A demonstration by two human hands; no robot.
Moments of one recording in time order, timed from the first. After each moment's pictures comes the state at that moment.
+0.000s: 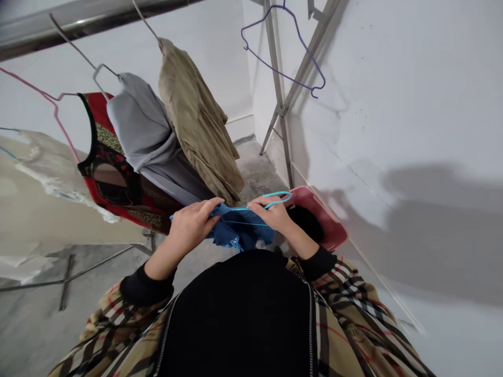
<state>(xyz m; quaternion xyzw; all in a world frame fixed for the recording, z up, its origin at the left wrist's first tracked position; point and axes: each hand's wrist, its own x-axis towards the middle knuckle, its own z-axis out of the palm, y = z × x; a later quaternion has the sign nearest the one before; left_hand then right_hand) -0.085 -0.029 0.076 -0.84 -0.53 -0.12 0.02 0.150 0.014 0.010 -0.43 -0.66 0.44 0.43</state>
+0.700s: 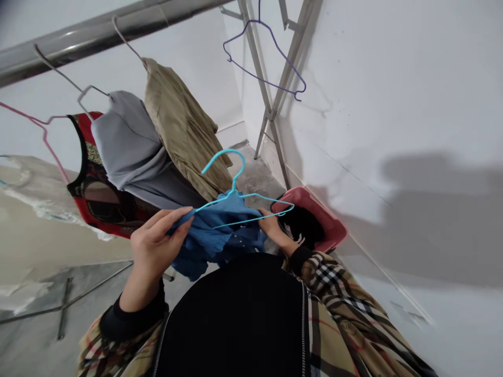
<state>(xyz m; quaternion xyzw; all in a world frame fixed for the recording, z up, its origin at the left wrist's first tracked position) -0.101 -0.048 0.106 -0.74 -0.57 -0.36 -0.03 0.136 0.022 -0.097 -0.54 -0.55 0.49 0.41</state>
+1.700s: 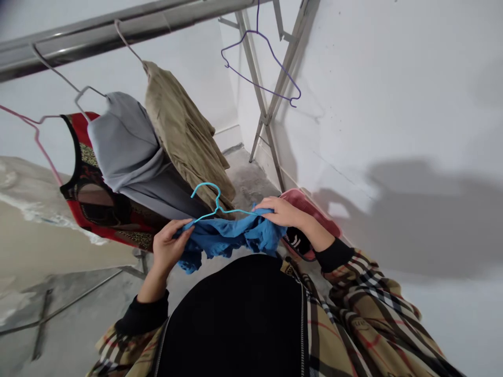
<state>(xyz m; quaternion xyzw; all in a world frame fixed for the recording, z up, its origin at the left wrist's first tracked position) -0.146 -0.034 0.016 -0.72 -0.54 -0.42 -0.12 0.204 0.032 0.012 -0.35 -0.83 0.37 0.23</state>
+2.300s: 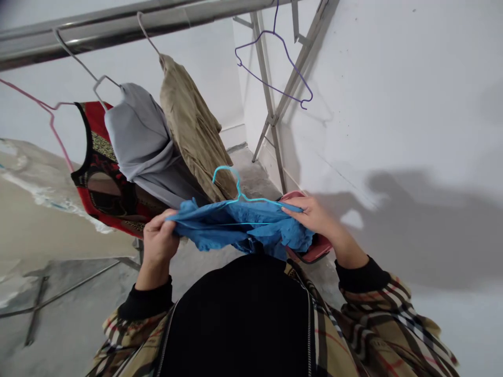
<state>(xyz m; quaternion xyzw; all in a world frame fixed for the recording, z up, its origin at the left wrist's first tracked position) -0.154 -0.027 0.025 -0.58 -0.46 -0.61 -0.28 0.244 0.002 0.043 -0.44 -0.76 0.33 0.35</state>
